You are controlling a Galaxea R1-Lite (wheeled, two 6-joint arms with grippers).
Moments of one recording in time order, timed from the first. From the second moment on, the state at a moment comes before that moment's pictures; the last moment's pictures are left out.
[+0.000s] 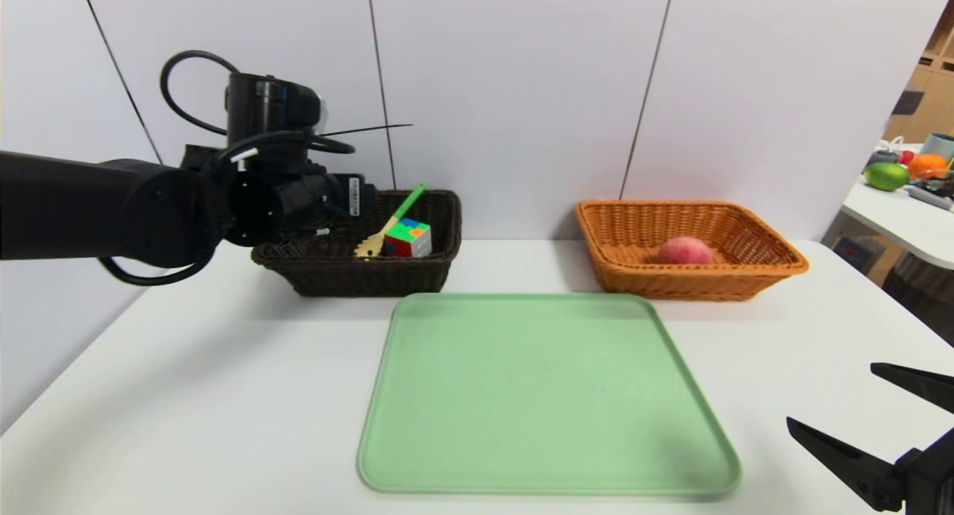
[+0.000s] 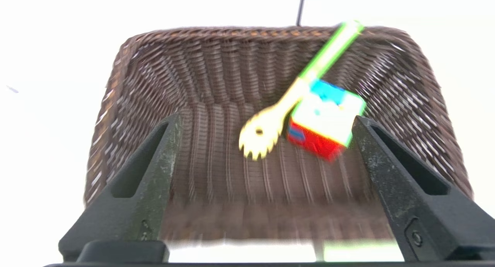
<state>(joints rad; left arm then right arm) -0.40 1.82 -1.33 -0.17 0.37 -0.14 0.36 0.92 -0.36 -0.18 -0.10 -0.18</state>
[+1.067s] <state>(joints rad) -0.44 1.09 -0.56 -0.22 0.48 -0.14 0.36 0.91 -0.38 -0.18 -0.25 -0.16</state>
